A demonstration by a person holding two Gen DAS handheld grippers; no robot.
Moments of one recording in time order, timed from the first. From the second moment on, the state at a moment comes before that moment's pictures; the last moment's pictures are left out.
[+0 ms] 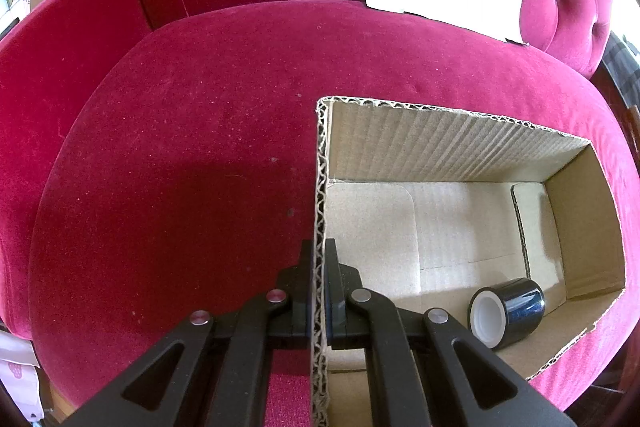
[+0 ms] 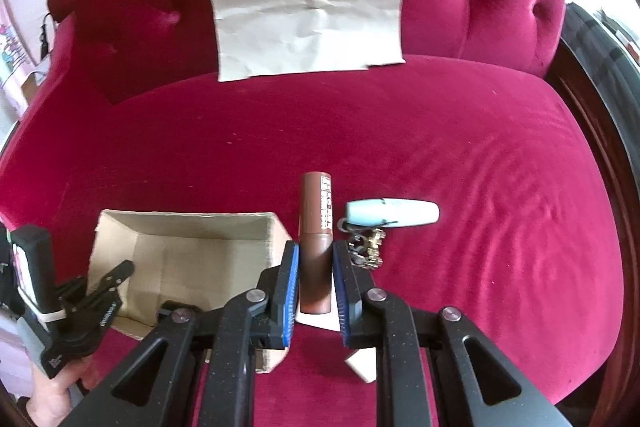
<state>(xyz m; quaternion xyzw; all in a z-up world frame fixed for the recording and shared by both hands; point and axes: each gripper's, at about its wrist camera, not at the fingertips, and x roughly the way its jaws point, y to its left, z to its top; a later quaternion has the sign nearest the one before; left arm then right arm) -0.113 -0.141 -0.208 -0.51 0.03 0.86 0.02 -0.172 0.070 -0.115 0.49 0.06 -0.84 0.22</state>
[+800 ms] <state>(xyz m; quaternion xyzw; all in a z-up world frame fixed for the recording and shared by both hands) -0.112 -0.141 -0.208 -0.51 0.04 0.86 0.02 -0.135 -0.004 -0.122 0.50 0.07 -0.82 0.28</state>
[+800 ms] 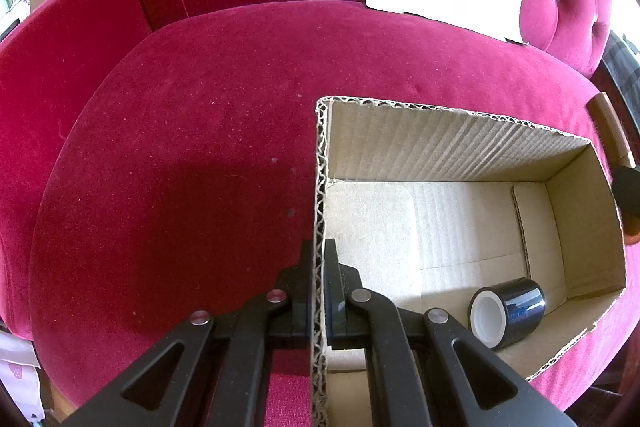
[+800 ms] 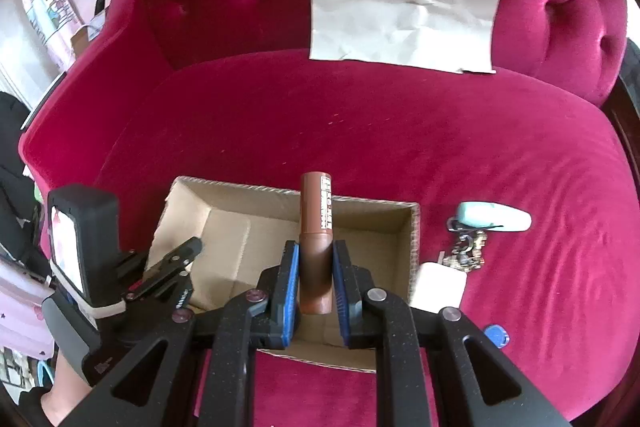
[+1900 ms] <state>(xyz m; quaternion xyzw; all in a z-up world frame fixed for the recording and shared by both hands) -0.111 -0.143 -0.208 -0.51 0.04 0.86 0.02 -0.124 -0.055 -0.150 0.53 0.06 -0.78 0.33</state>
